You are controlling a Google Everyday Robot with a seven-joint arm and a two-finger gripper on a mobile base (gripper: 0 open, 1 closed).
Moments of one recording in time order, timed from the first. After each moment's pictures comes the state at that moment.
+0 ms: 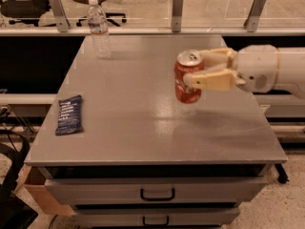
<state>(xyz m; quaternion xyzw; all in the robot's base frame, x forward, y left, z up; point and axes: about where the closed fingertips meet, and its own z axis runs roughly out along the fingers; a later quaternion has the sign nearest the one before) 0.523 -0.111 0.967 -0.47 0.61 0.34 0.54</state>
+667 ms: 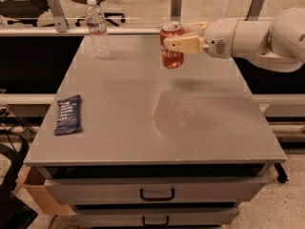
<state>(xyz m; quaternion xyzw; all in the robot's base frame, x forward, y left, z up) 0.663 -0.088 0.979 -0.40 0.65 0.30 0.58</state>
